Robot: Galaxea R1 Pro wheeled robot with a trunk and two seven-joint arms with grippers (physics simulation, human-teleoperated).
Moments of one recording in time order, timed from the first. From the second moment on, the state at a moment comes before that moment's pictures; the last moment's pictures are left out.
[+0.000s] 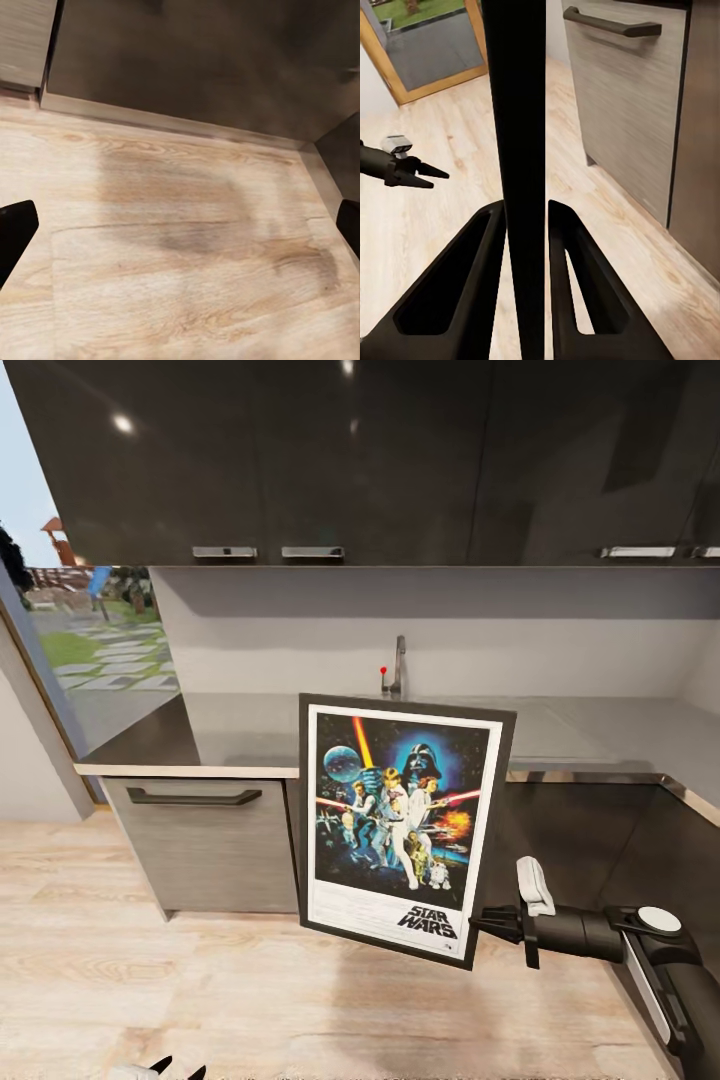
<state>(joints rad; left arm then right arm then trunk) -0.34 0.30 0.36 -0.03 0.14 -0.49 -1.04 -0.36 -0.27 -0.17 -1.30 0.02 0.28 1.46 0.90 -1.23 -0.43</state>
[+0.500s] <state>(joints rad) -0.34 0.30 0.36 -0.03 0.14 -0.49 -1.04 -0.36 -0.27 -0.21 -1.30 0.00 0.28 1.46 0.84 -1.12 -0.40</state>
